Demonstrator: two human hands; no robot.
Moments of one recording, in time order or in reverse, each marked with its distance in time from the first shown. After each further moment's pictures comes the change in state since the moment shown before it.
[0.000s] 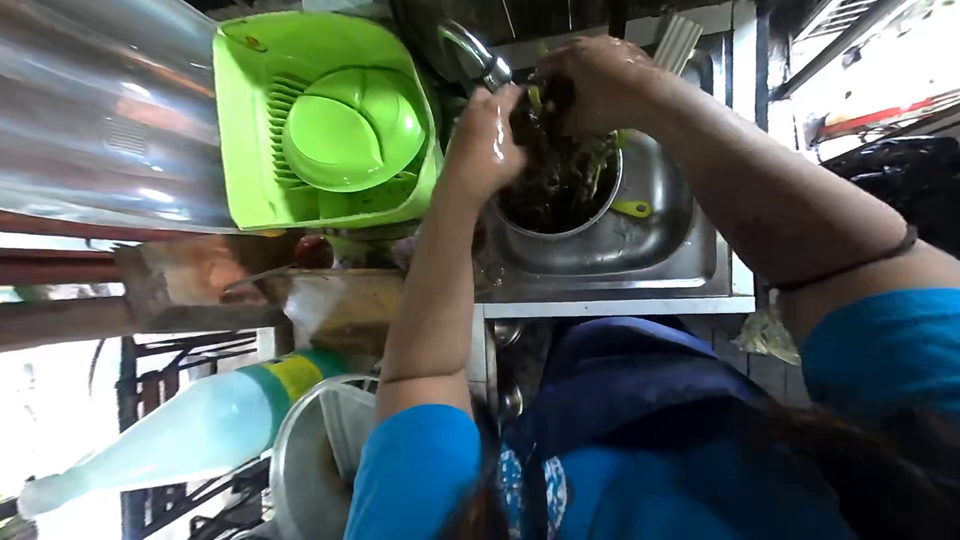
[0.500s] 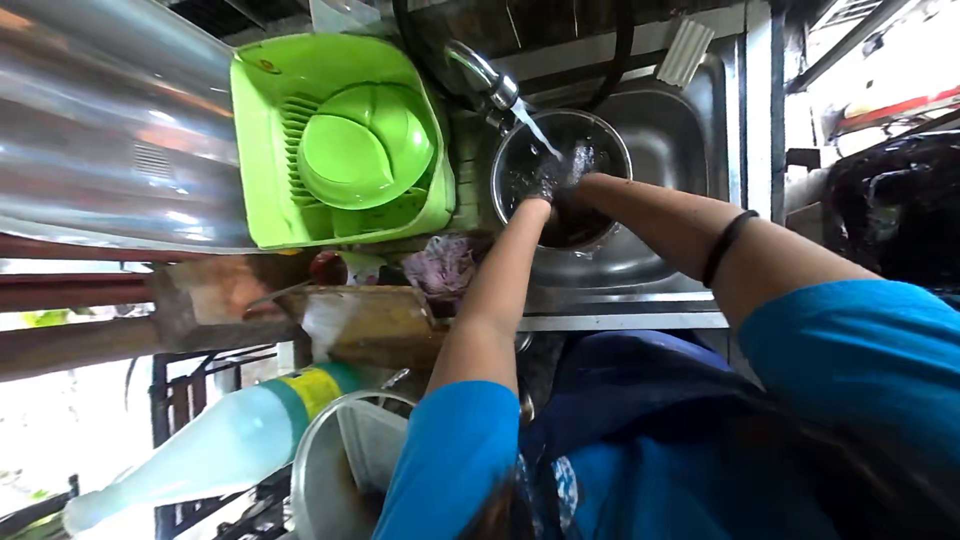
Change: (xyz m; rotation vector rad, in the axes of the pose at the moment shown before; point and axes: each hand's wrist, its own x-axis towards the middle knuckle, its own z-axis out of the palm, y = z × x) left_hand 0.045 0.000 0.118 0.239 -0.571 -0.383; right_hand 0.027 0.023 0.130 0.189 -0.514 0.400
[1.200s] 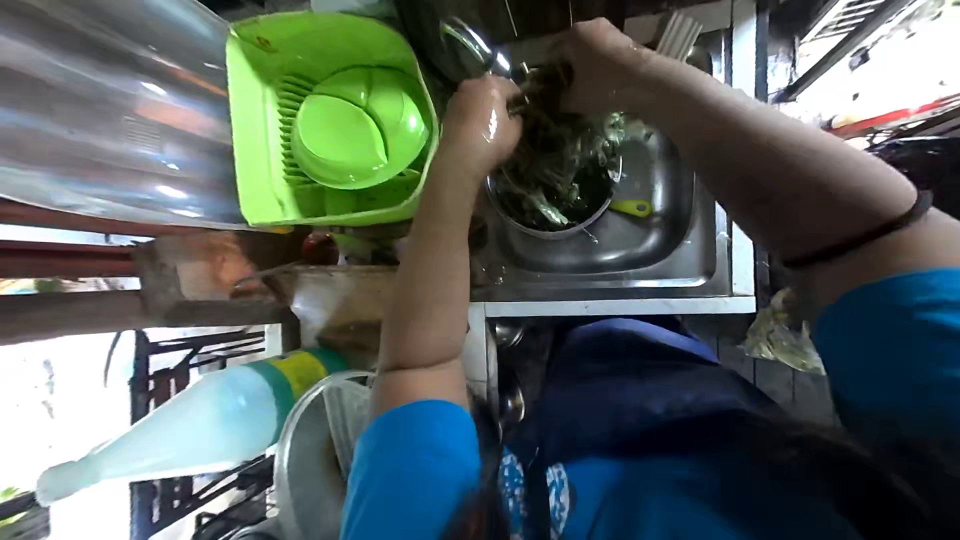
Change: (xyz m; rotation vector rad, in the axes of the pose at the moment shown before) left_hand -0.094 -0.051 -0.083 -0.171 0.607 0.353; right_hand -0.094 -0.019 -0.098 -0.056 0.575 -0.451
